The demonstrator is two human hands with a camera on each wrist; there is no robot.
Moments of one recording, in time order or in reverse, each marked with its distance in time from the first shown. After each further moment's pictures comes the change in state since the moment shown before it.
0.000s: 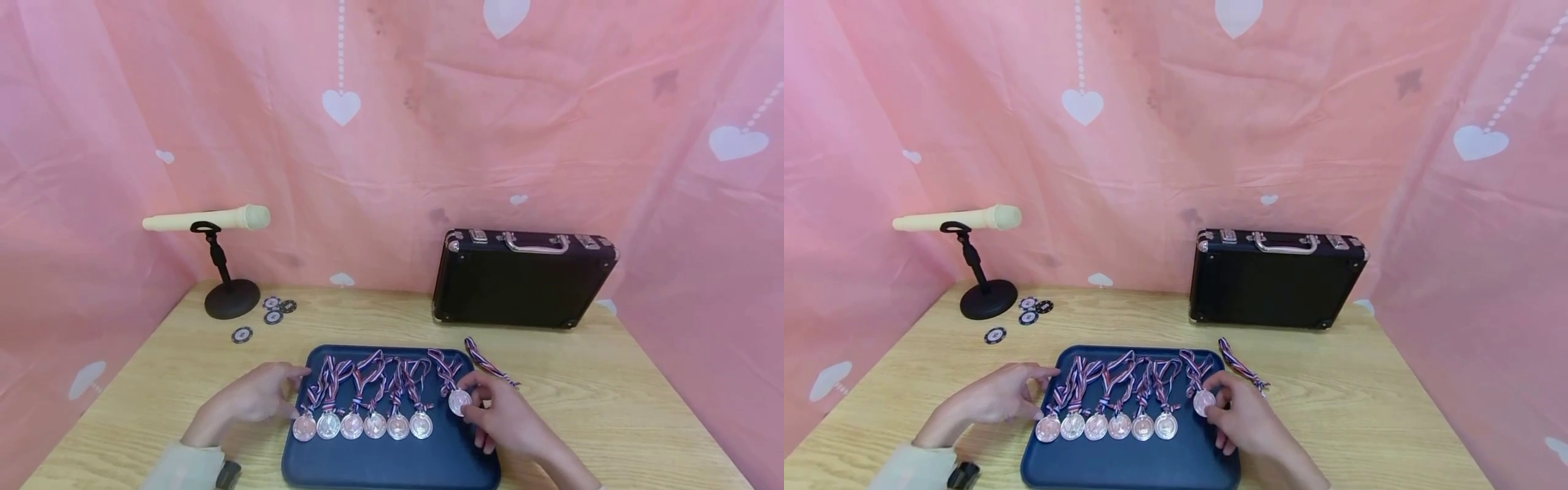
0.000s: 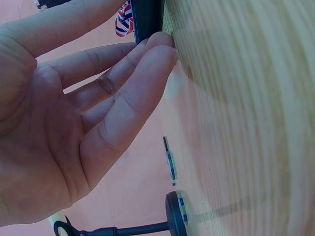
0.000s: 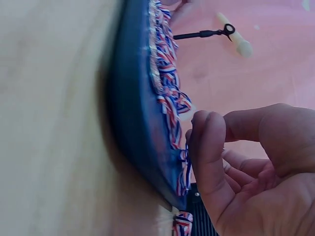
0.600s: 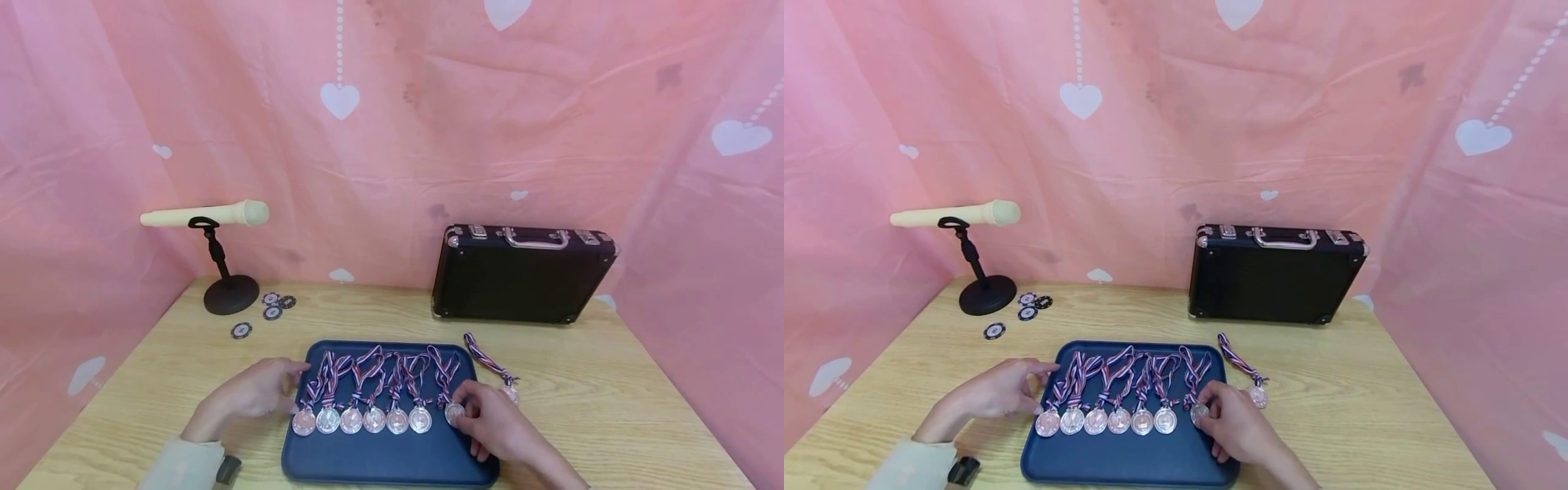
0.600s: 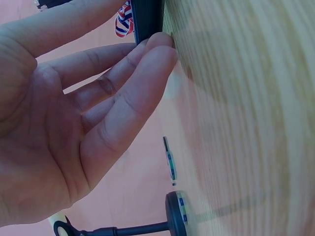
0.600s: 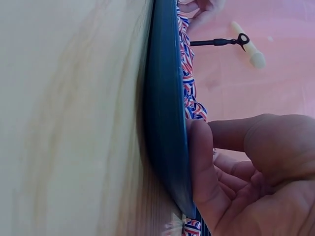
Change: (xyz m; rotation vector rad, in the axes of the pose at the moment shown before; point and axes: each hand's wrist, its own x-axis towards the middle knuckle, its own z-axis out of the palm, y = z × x) left_hand 0.000 0.000 0.000 -0.011 0.000 0.015; right_hand -0.003 0.005 0.015 -0.145 -0.019 -0.016
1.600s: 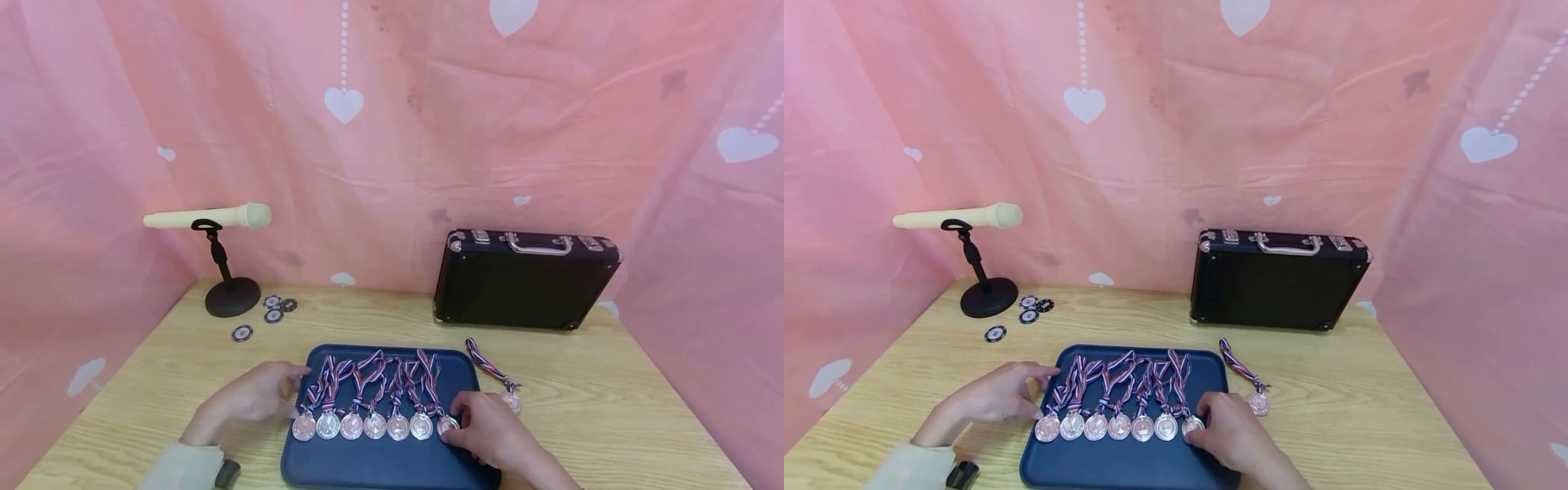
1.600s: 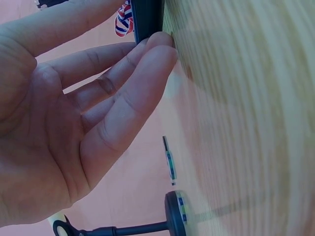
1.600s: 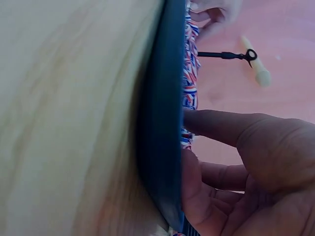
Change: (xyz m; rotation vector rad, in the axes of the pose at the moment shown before) left_hand -0.001 0.000 0.001 -0.015 0.008 -0.011; right_hand 0.002 -0.012 0.007 -0.257 0.089 -0.010
